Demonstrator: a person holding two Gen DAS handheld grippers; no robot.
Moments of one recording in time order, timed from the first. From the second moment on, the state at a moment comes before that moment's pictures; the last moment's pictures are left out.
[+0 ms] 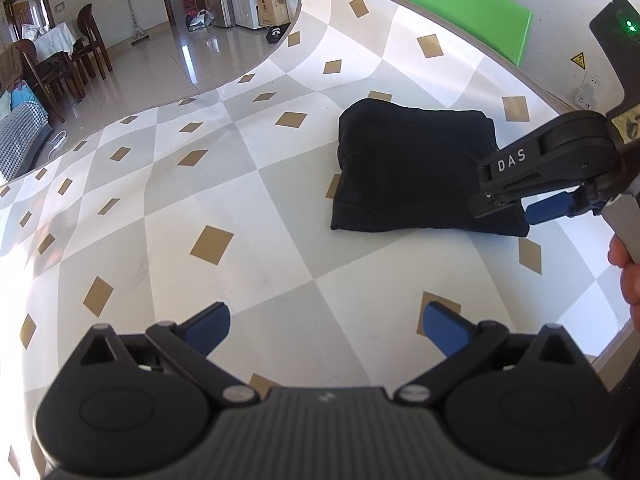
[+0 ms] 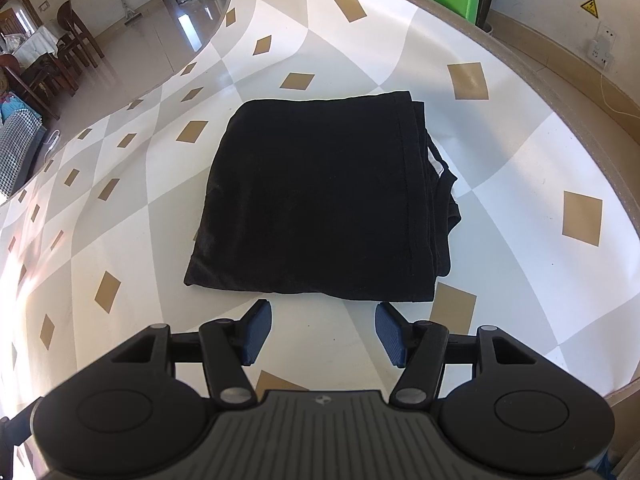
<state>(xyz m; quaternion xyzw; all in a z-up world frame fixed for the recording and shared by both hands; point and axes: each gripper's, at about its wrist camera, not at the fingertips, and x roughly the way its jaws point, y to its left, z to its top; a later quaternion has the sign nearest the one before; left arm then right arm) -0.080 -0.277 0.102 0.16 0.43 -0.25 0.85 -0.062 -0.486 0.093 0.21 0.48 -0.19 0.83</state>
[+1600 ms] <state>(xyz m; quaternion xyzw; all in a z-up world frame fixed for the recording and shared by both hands) -0.030 -0.031 0.060 0.05 0.48 -0.04 0.87 0.006 -0.251 0.036 0.06 0.53 0.03 0.84</state>
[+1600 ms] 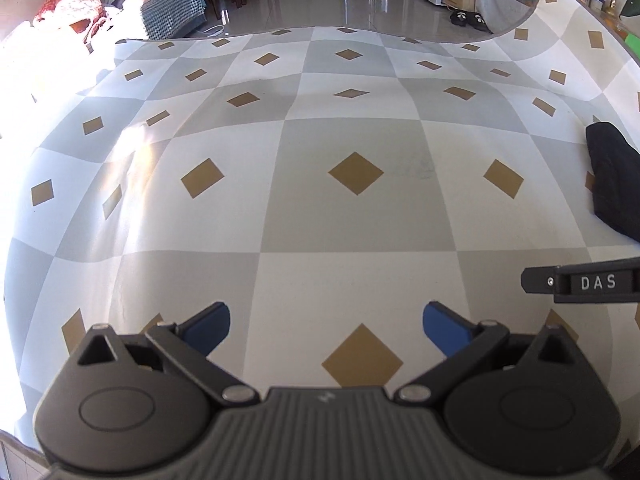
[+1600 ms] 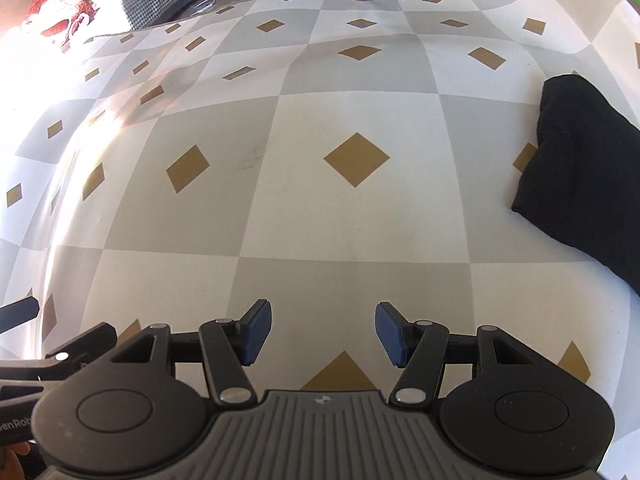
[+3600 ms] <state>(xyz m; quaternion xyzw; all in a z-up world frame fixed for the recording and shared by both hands) 0.023 0.028 0.004 -0.03 0.47 0.02 0.88 0.122 -0.217 -0.030 -0.05 0.33 0.08 0.94</state>
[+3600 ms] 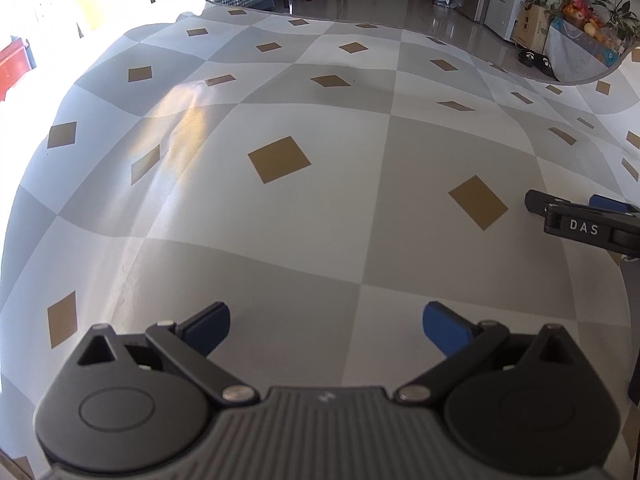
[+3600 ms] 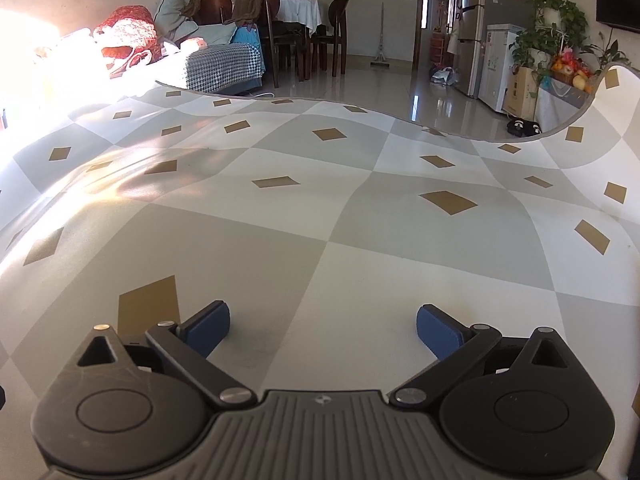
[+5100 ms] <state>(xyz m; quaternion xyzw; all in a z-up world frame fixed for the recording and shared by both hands) -0.024 -0.002 0.062 0.04 0.42 -0.02 0.91 0.122 -0.215 -0.030 -0.04 0.33 0.08 0.94</state>
